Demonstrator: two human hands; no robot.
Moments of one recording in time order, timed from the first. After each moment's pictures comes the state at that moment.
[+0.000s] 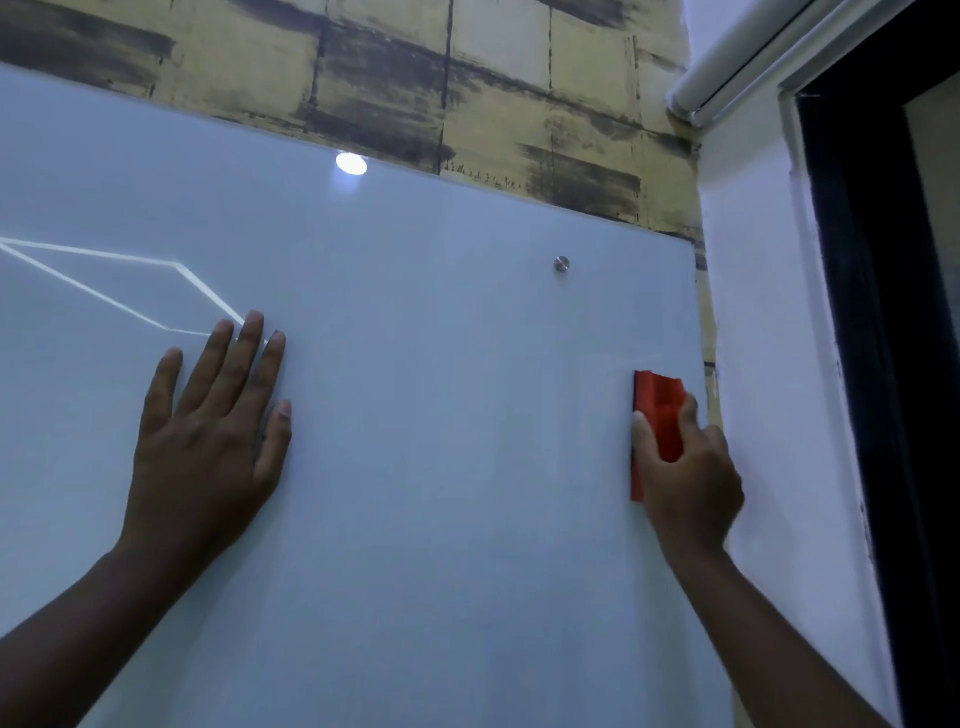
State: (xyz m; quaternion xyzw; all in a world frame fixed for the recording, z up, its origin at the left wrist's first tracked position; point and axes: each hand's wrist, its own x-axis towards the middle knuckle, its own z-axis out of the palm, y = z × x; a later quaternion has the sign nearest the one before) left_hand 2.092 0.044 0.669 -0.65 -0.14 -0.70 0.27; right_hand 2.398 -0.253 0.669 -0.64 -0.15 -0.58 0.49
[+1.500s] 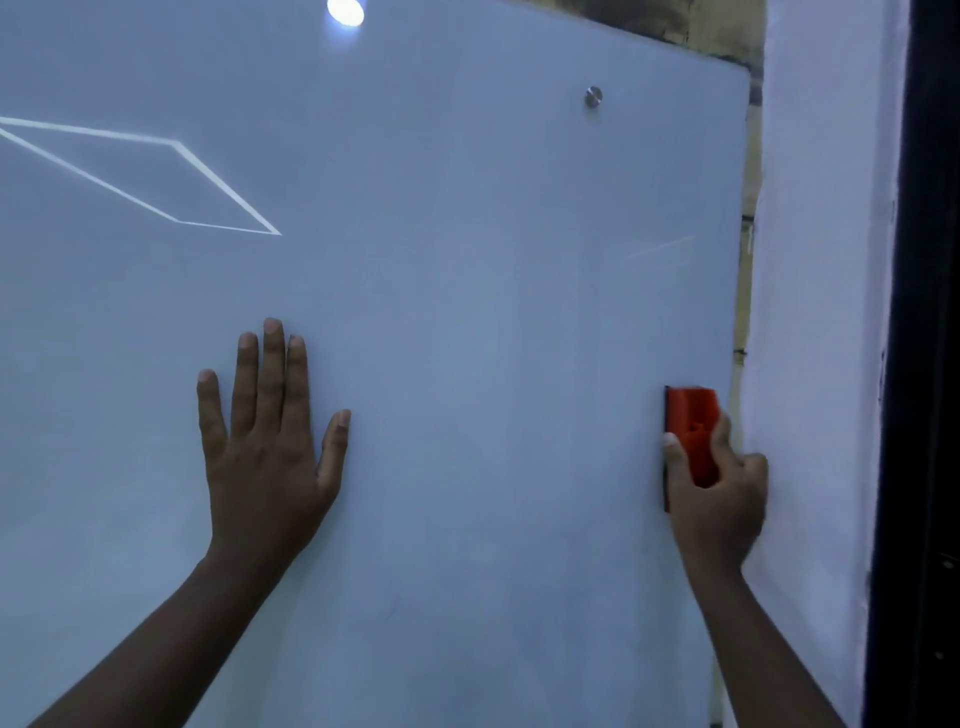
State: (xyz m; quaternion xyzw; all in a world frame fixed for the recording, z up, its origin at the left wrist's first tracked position) left_hand 2.103 0.014 0.532 -0.69 -0.21 -0.66 0.22; right_hand 2.388 -0.270 0.502 -0.68 -0.13 -0.44 0.57
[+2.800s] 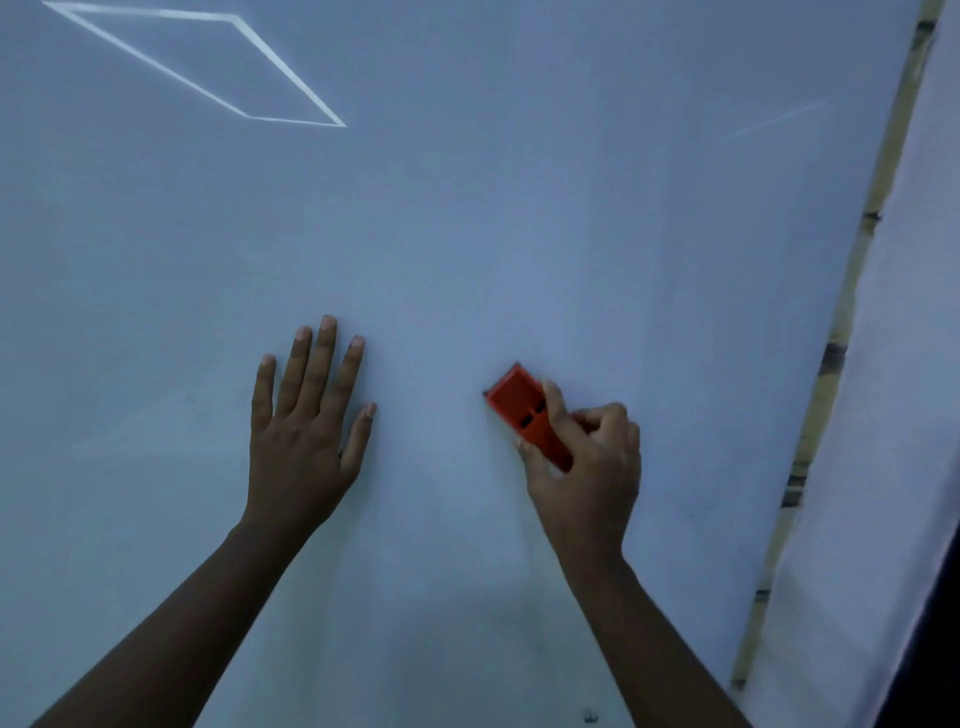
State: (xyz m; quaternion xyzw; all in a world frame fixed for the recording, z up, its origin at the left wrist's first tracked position) left_hand 2.039 0.022 0.422 -0.77 -0.22 -0.55 0.22; right_hand 2.224 -0.183 0.413 -0.70 -0.35 -0.39 0.48
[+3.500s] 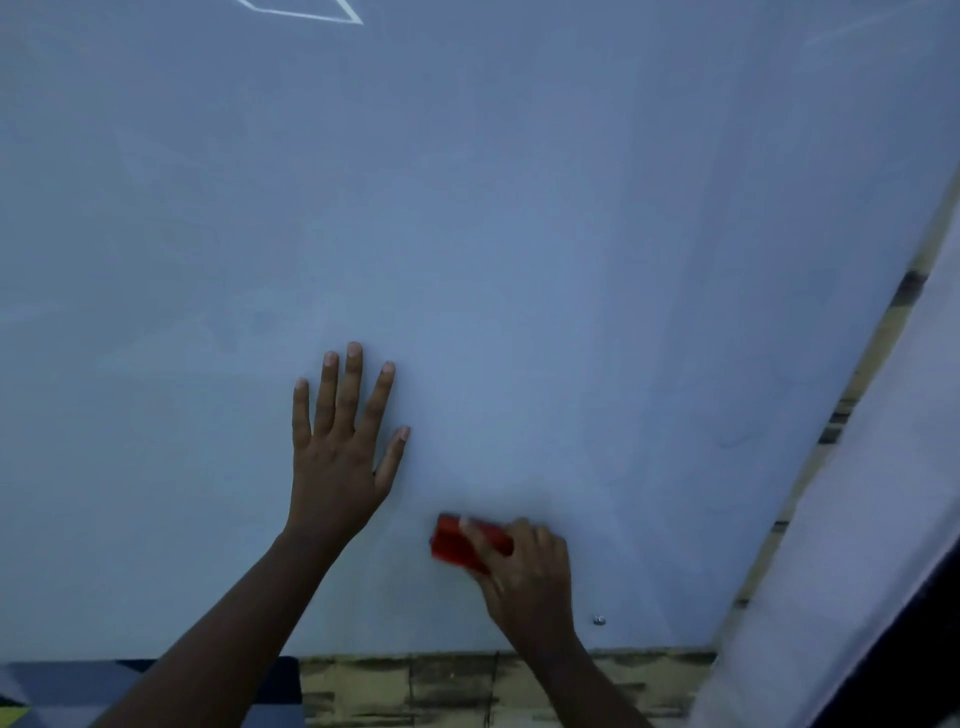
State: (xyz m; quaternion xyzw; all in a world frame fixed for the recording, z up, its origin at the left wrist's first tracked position) left_hand 2.021 0.014 0.309 -0.81 -0.26 -0.49 0.17; right_hand 2.185 -0.170 0.193 -0.71 -0.56 -0.34 0.26
